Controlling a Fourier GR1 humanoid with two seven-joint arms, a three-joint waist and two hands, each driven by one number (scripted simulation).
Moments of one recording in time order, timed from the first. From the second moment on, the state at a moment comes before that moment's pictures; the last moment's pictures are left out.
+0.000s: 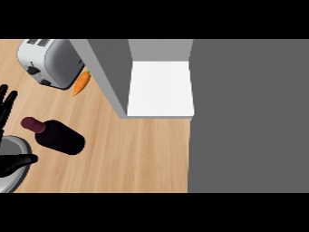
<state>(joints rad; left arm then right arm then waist) -0.01 0.19 0.29 -1.84 0.39 -0.12 0.14 0.08 -0.12 -0.08 -2.36 -0.34 0.26 0.39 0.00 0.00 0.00</state>
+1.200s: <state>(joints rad) -0.03 0.25 0.37 -1.32 0.29 -0.30 -0.20 0.06 -0.08 -0.06 -2.36 -0.31 0.27 0.41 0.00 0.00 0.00</state>
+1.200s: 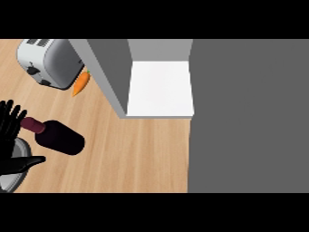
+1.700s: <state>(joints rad) -0.08 0.26 0.36 -1.09 0.23 -0.34 -0.34 0.08 -0.07 -0.04 -2.36 -0.30 0.27 0.41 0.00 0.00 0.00</state>
